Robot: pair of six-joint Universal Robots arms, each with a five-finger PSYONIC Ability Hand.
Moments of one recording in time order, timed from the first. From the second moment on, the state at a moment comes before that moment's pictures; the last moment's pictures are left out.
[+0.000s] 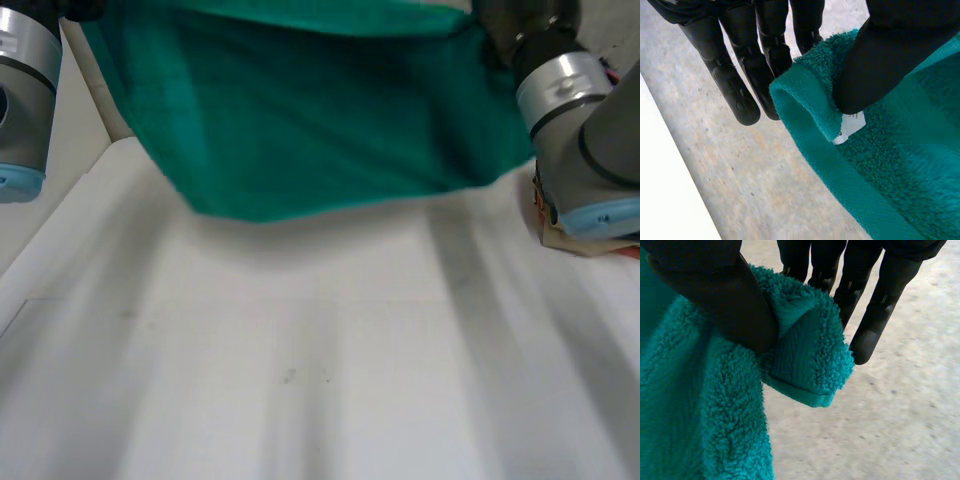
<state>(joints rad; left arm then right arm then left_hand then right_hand) 4.50 -1.96 -1.04 3.53 -1.50 3.38 1.94 -1.12 1.07 -0.36 1.45 2.63 1.14 1.20 1.19 1.20 0.98 1.10 1.17 1.18 1.20 0.99</state>
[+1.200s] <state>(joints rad) 4.54 -1.71 -1.74 3.54 -1.38 3.36 1.88 -0.92 1.20 0.42 1.20 2.75 1.14 1.20 1.19 1.20 0.98 0.31 0.31 0.32 0.32 0.16</state>
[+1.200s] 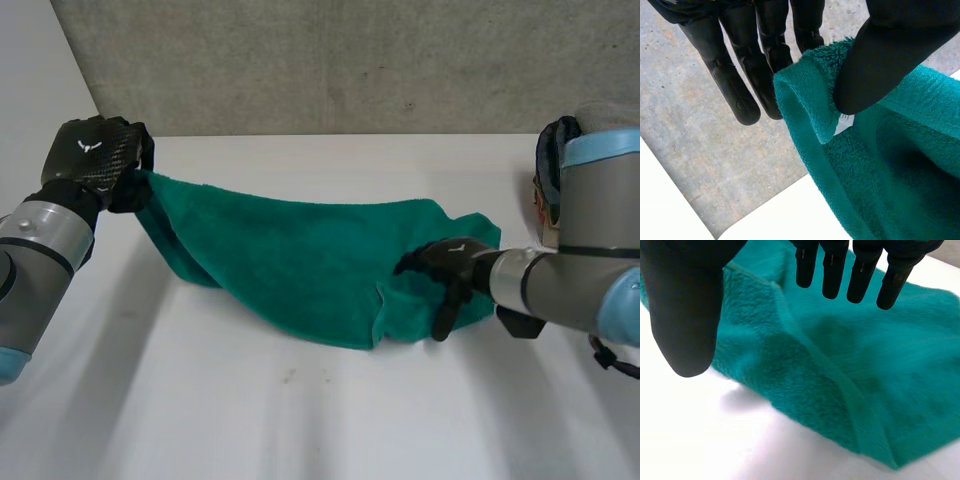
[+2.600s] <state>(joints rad) 4.54 -2.11 -0.93 3.67 -1.42 3.35 1.89 -1.13 1.08 -0.60 1.61 2.51 1.14 1.20 1.19 1.20 0.98 1.13 1.18 1.19 1.20 0.99</state>
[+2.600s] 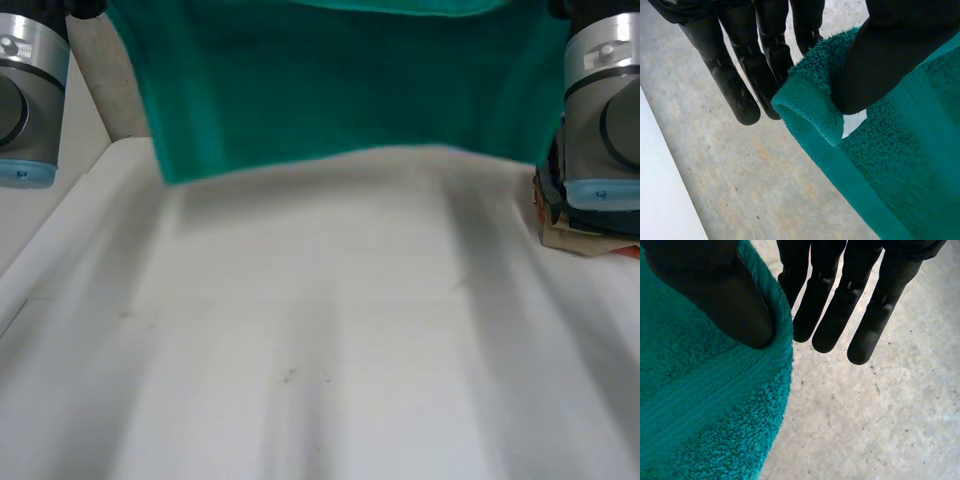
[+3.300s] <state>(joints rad) 4.54 -1.94 -1.70 3.63 -1.37 3.35 1.87 -1.12 1.48 0.00 1.50 2.50 1.14 1.20 1.20 1.20 0.98 0.46 0.44 0.45 0.44 0.24</state>
